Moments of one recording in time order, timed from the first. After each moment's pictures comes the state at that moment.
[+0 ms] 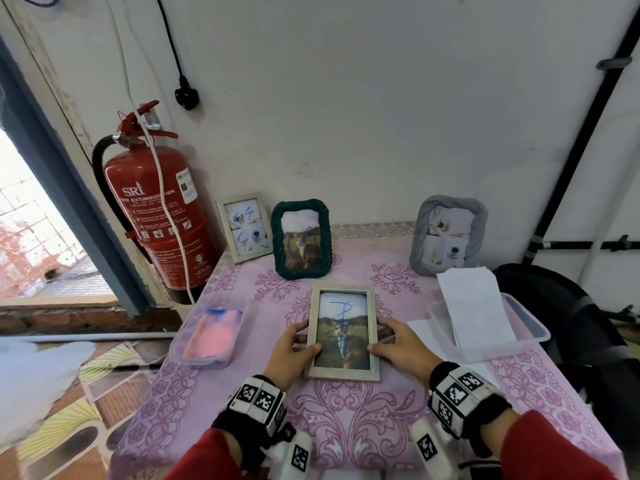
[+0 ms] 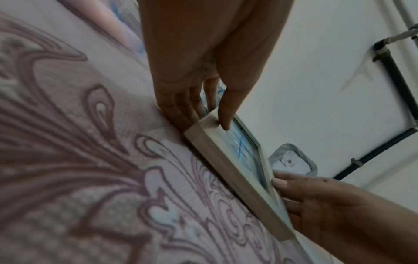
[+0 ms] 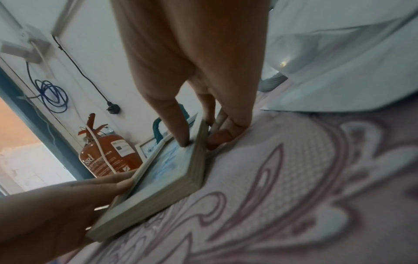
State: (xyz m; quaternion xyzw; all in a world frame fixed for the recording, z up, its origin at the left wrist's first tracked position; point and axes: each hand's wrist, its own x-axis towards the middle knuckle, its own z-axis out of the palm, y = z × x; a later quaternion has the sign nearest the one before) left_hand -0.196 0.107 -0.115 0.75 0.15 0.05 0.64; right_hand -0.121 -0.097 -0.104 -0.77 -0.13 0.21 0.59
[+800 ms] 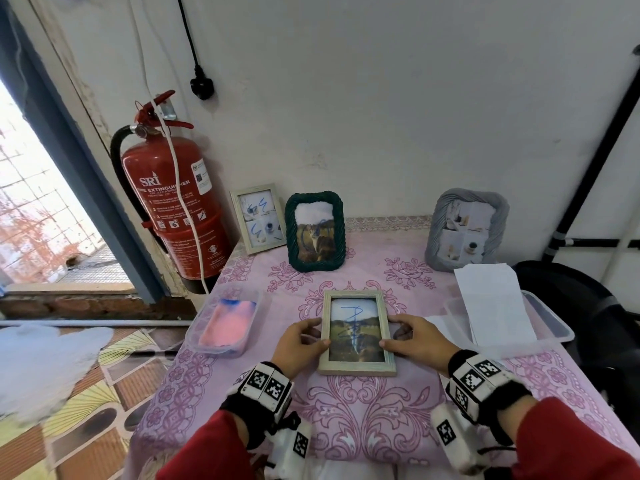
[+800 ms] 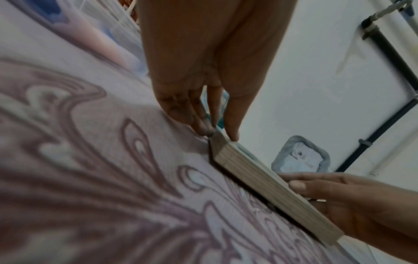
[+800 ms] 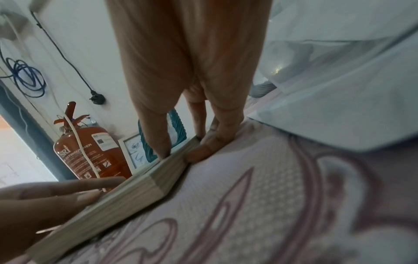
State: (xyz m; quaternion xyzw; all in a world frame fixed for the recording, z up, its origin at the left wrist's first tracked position) left_hand -0.196 0.119 -0.110 0.84 0.15 0.03 0.52; right_hand -0.104 -0.107 -0.109 -0.85 -0.18 0.19 0.46
